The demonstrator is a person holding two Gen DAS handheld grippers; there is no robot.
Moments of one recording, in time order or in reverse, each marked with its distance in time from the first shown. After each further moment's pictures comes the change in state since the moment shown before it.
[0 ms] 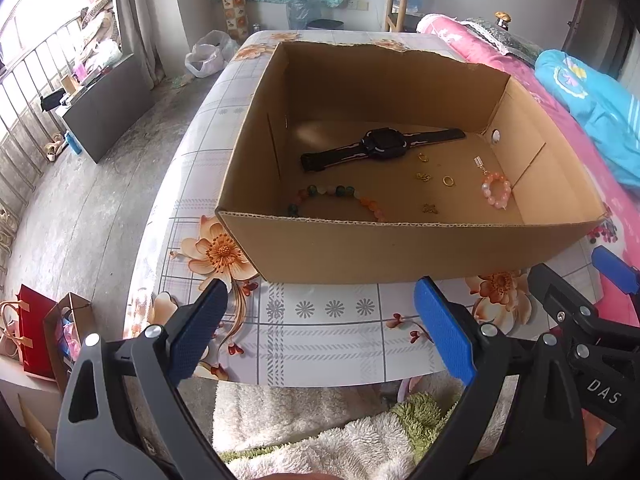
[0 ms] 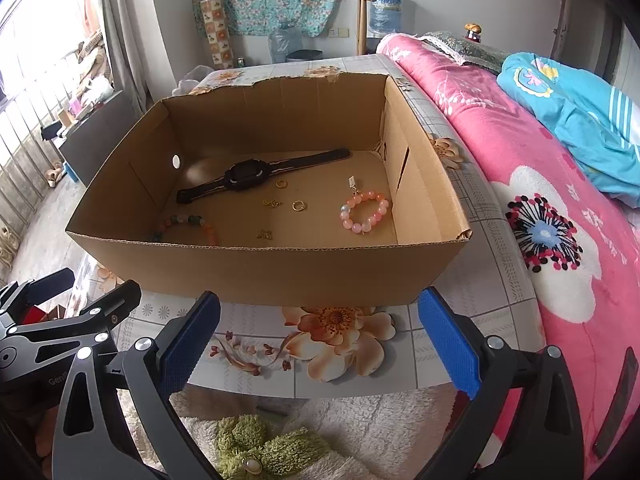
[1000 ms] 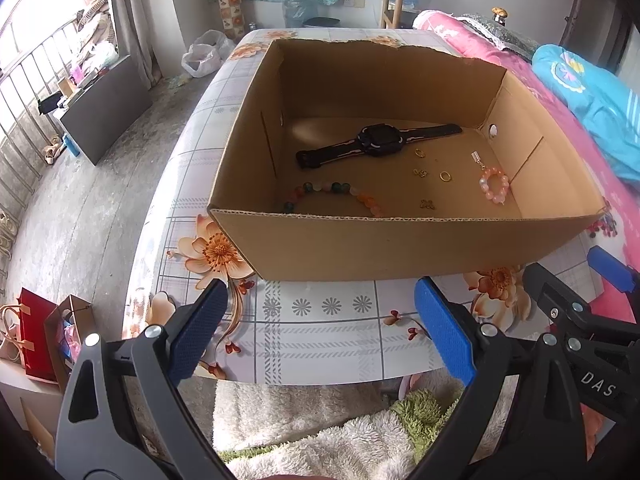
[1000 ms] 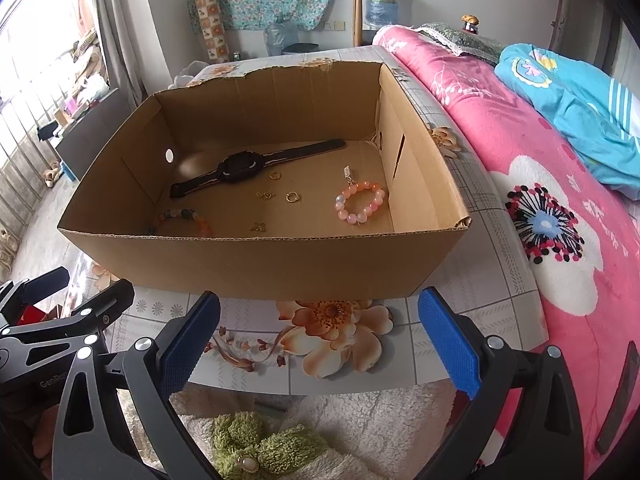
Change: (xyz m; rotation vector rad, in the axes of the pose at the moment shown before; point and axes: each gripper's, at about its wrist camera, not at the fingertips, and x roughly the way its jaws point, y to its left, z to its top) left arm 0.002 -0.004 -0.001 0.020 0.009 0.000; right arm 0.007 -0.004 -0.004 0.018 0.026 -0.007
